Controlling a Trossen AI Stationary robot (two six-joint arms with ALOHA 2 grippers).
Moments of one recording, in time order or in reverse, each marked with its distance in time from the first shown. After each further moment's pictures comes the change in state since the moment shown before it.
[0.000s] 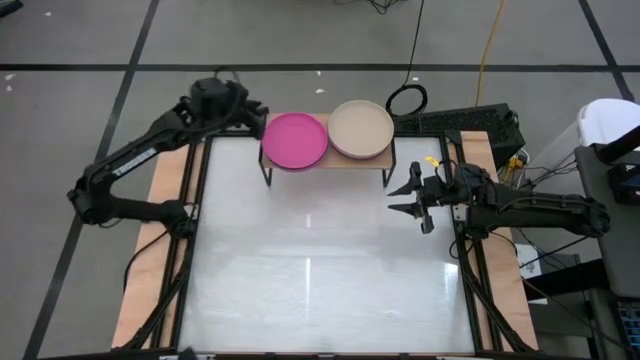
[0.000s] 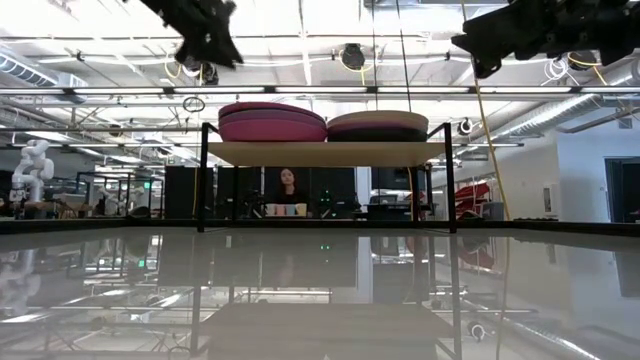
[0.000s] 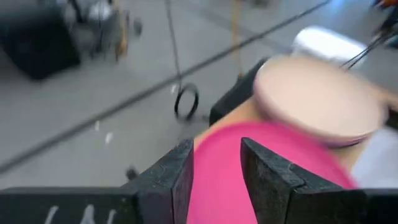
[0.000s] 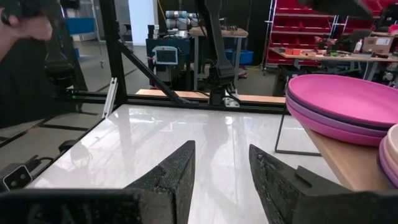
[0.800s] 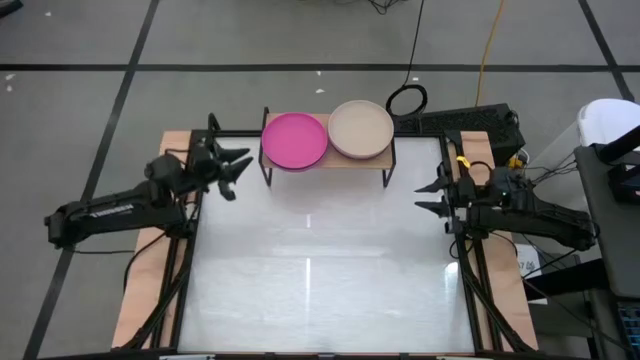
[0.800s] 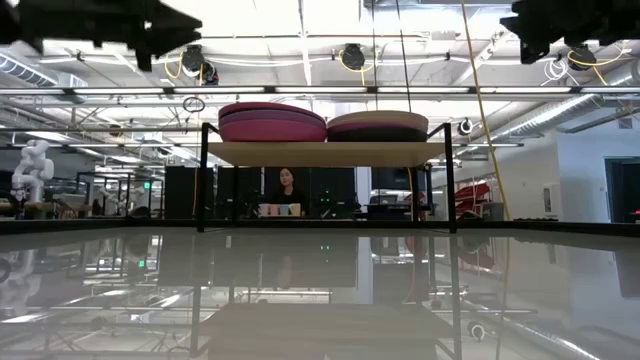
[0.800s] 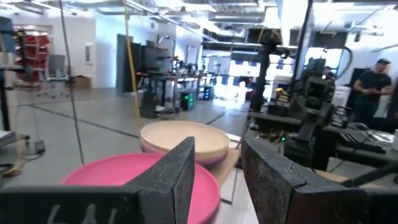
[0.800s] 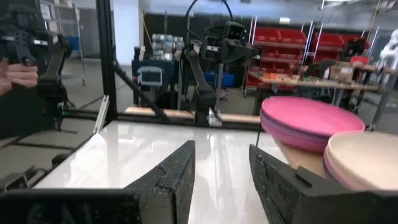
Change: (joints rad) left arm -0.350 -0.652 -0.800 0.752 0.008 -0.005; right arm 0.000 -0.396 0.000 -0.310 0.074 -0.016
